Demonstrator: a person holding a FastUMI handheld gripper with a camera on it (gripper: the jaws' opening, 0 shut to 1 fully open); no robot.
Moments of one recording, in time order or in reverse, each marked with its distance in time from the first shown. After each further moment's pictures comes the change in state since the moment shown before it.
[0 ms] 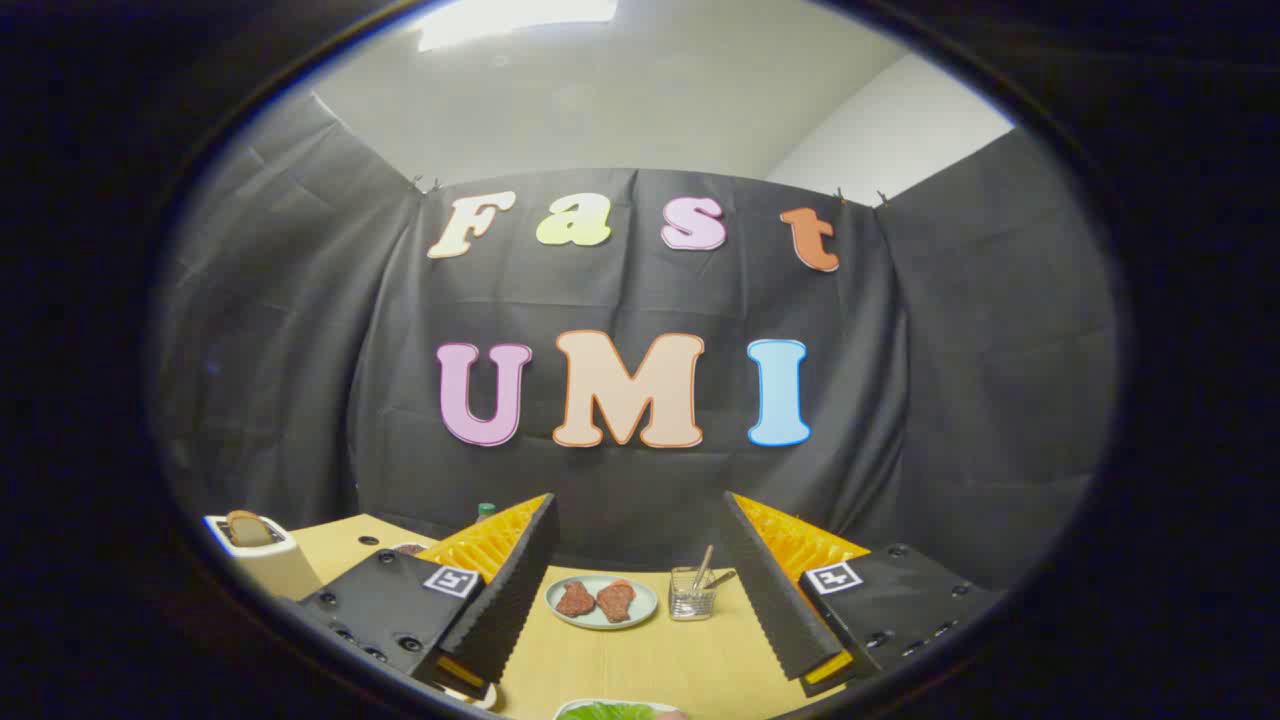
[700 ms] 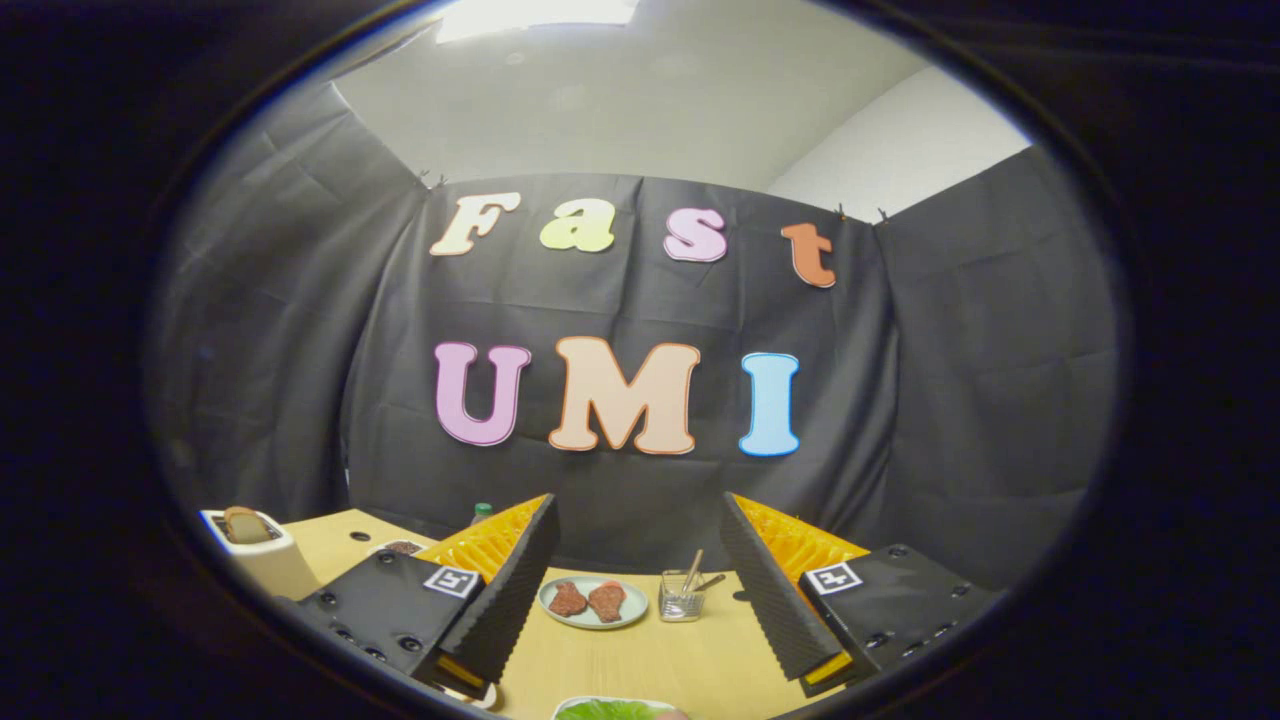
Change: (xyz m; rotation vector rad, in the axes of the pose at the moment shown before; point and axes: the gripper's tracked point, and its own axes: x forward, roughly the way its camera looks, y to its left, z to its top) arm -0.010 0.006 0.003 -0.011 0.006 -0.026
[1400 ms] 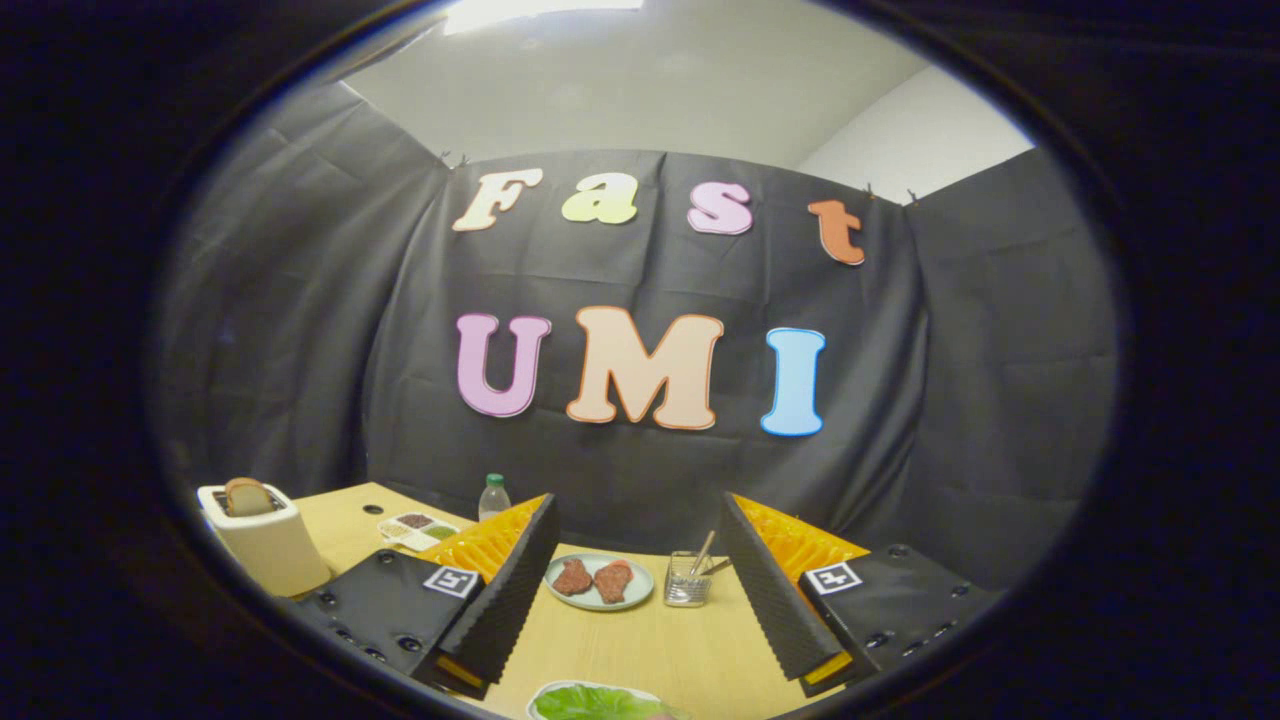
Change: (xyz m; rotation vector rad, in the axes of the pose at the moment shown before) arm 0.008 -0.006 -0.033 -0.037 0.093 0.123
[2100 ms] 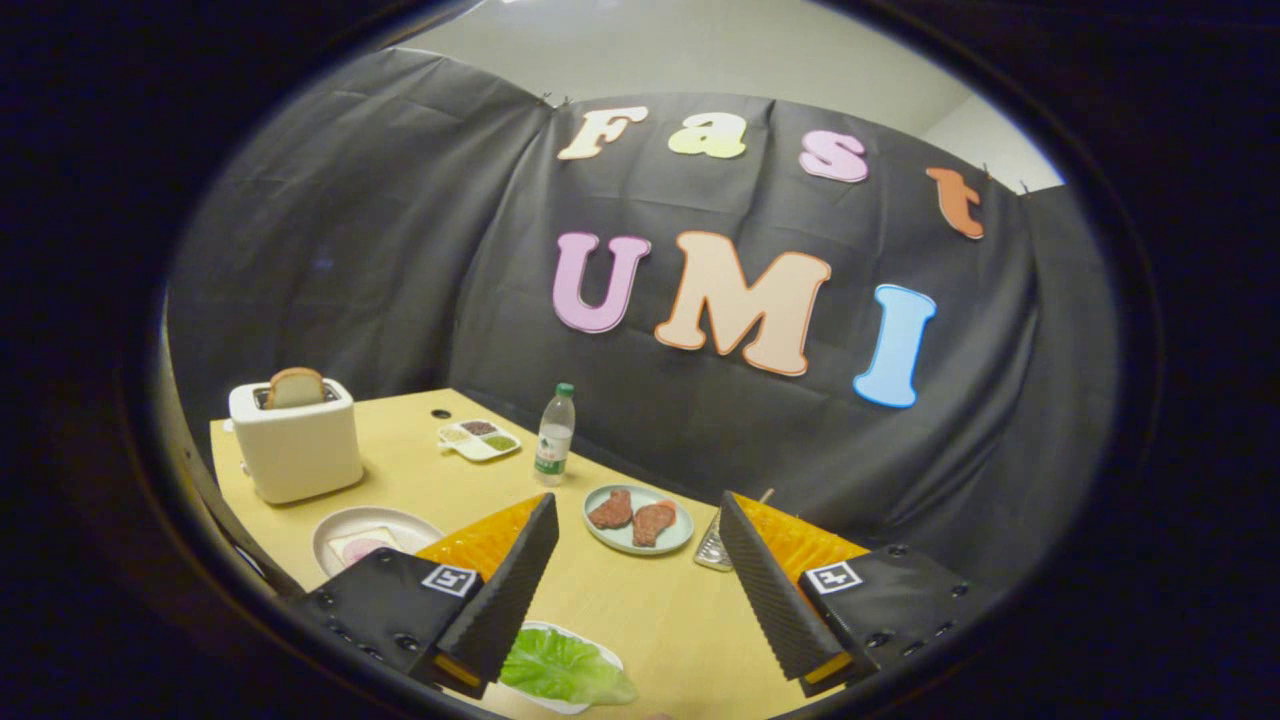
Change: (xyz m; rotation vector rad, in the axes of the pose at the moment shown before) arm 0.009 0.006 -0.074 -0.156 0.197 0.329
